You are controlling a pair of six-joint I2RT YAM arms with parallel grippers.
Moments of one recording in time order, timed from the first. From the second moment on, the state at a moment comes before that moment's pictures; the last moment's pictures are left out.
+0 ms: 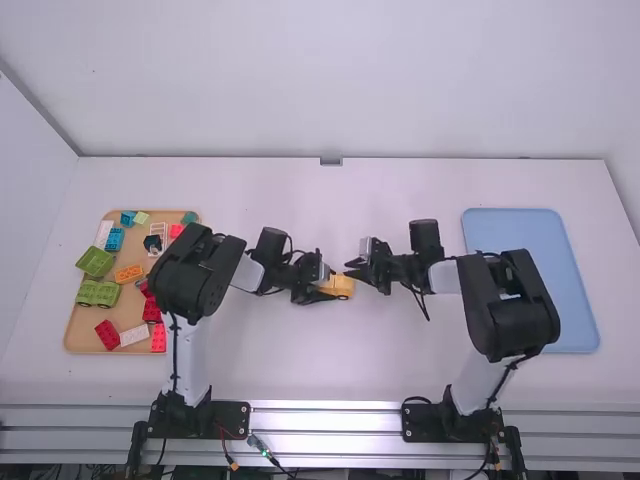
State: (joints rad) left arm -0.30 2.13 0.81 0.41 0.99 0.91; right arm 0.18 1.87 0.71 0.23 -1.15 -0.90
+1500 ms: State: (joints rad) left arm -0.29 2.13 0.81 0.41 0.99 0.91; right arm 0.30 1.97 0.75 0.25 -0.99 -0.80
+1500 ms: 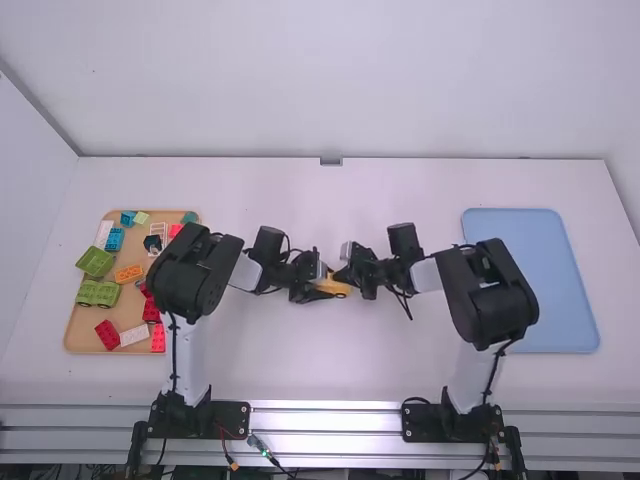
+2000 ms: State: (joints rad) left arm -0.30 2.13 0.81 0.42 0.99 0.89; right arm 0.25 1.89 0.80 0.34 -1.01 -0.72
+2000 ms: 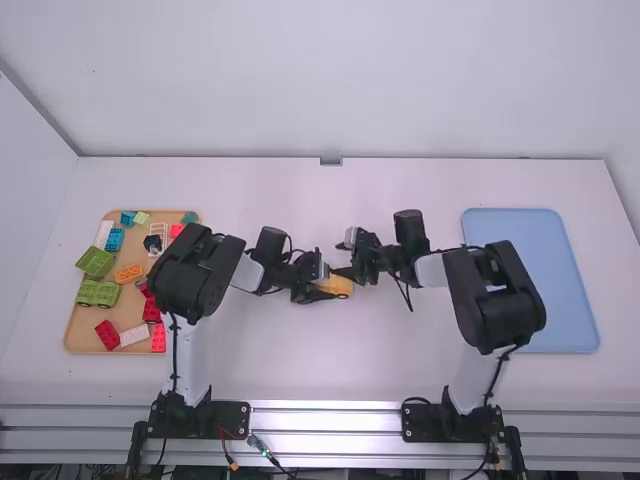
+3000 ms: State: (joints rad) left arm 0.07 1.39 0.81 -0.27 0.47 0.61; right arm 0.22 1.77 0.81 0.34 -0.82 -0.61
